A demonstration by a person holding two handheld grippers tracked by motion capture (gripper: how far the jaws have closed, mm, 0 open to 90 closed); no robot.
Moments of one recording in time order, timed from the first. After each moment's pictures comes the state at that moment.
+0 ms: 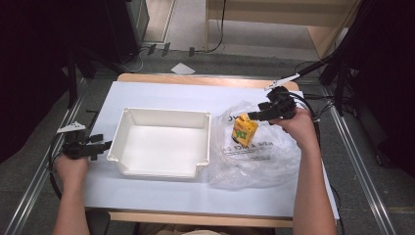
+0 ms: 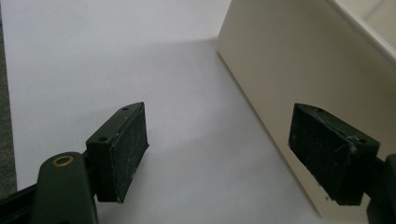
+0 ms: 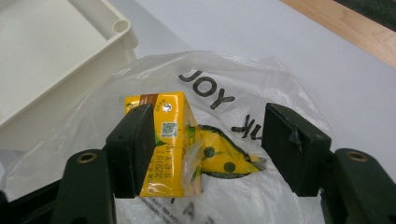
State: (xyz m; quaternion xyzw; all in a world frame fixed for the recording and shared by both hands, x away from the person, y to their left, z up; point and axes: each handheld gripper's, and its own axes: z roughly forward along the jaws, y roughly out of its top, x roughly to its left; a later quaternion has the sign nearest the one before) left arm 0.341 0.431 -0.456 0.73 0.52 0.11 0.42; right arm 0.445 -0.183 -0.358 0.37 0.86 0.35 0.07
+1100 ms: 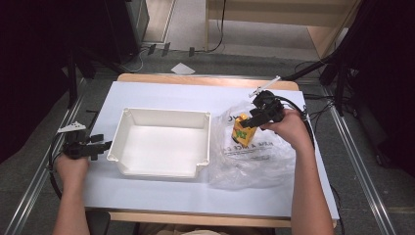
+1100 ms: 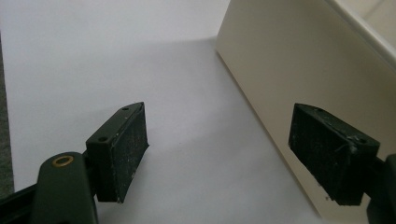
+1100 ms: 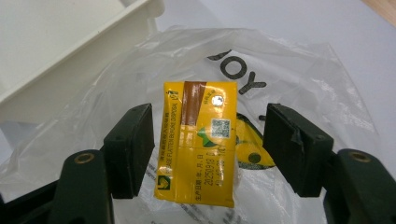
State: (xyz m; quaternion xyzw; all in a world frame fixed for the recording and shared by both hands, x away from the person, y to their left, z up) left arm 0.342 0.431 -0.456 0.73 0.52 0.11 0.42; right arm 0.436 -0.147 -0.361 0.34 0.89 0.28 0.05
